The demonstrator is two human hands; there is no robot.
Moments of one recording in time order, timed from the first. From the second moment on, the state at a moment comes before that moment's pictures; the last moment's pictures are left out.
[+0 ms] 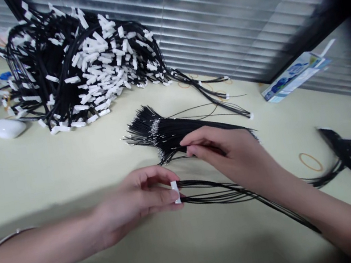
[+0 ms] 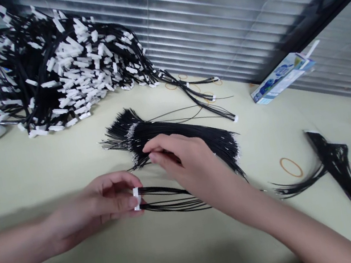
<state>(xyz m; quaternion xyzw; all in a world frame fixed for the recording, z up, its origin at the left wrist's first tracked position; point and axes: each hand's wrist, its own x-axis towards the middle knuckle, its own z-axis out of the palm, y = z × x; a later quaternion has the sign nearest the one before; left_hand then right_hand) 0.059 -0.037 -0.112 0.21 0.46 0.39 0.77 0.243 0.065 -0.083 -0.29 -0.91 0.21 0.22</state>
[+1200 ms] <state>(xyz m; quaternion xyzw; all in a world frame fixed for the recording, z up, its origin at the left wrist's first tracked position) 0.058 -0.043 -0.111 0.18 0.36 0.46 0.79 0.262 0.013 -0.060 -0.09 -0.96 -0.07 0.26</state>
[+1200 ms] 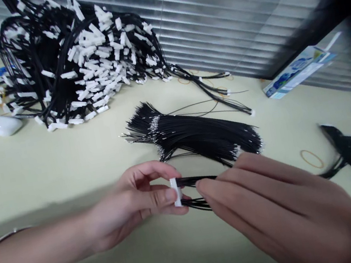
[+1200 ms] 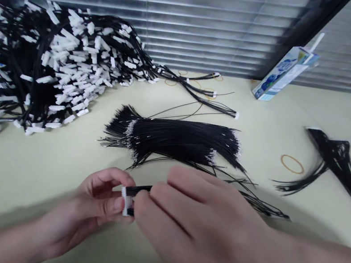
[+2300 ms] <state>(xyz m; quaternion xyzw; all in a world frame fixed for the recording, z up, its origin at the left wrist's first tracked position) 0.055 -0.040 -0.113 0.17 0.32 0.43 0.83 0.263 0.021 -0.066 -0.17 -0.96 -0.03 0.21</state>
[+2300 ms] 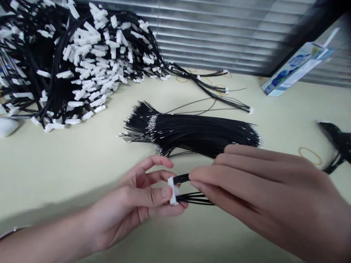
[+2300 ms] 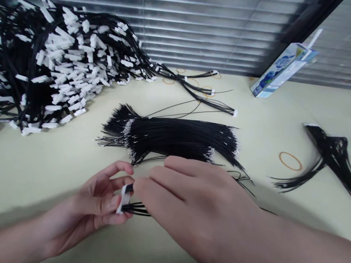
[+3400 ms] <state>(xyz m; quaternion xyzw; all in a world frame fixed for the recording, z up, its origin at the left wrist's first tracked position) 0.055 -0.040 -0.114 0.19 0.28 0.44 0.83 0.258 0.025 -0.060 -0.16 -0.96 0.11 0.20</state>
